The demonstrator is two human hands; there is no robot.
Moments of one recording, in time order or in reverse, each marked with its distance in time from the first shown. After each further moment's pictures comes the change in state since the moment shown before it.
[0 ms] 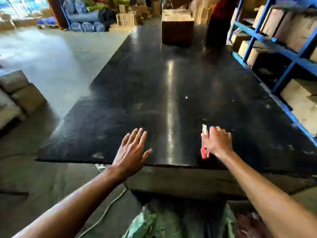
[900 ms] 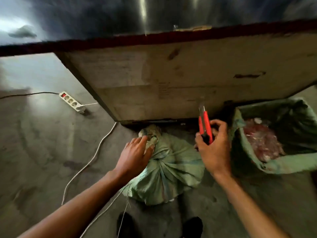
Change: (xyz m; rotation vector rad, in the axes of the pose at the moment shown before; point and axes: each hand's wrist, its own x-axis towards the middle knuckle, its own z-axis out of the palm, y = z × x) left_hand -0.185 0.016 0.305 -0.426 -0.394 -0.029; right_hand -0.286 0.025 0.253 0.850 0.092 0.339
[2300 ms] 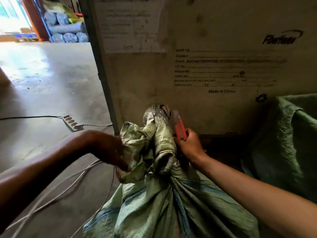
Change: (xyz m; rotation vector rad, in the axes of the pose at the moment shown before) left_hand 0.021 -0.145 0.119 0.548 -0.376 -0.114; right_hand 0.013 0.238 0.209 0.179 -0.231 -0.122
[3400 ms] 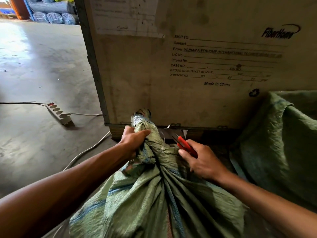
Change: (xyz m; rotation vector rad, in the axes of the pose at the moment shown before) left_hand 0.110 0.058 0.044 -1.766 0.524 -0.173; right_hand -0.054 0.018 -0.055 -0.475 -0.262 -0.236
